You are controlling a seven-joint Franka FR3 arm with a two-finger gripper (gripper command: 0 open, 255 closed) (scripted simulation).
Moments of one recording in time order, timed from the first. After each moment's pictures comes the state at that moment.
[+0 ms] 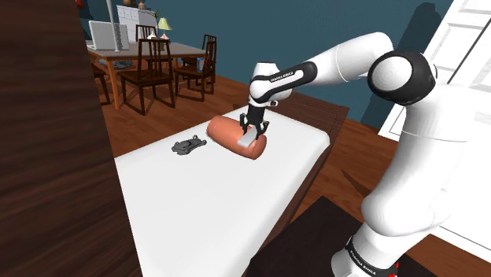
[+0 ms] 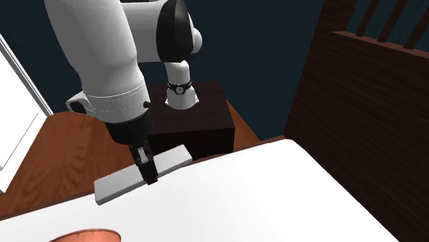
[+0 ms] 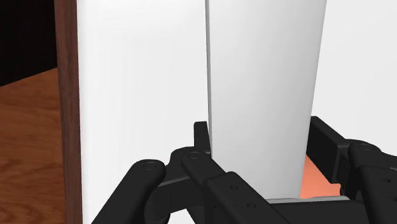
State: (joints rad) arm -0.39 0.26 0.33 -1.90 -0.08 2.16 1.12
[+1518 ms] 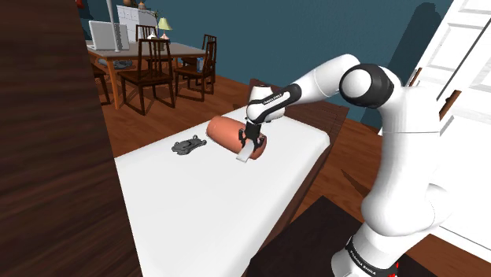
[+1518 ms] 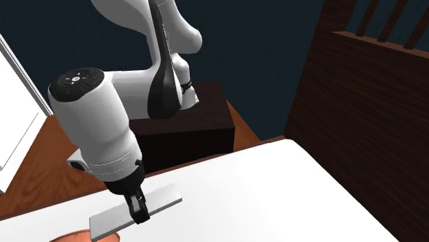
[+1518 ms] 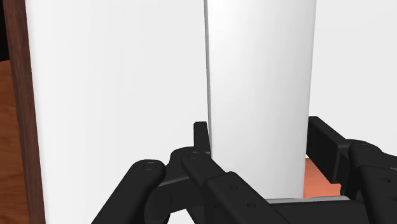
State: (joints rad) arm -0.38 0.50 0.28 -1.84 -0.16 2.33 1.12
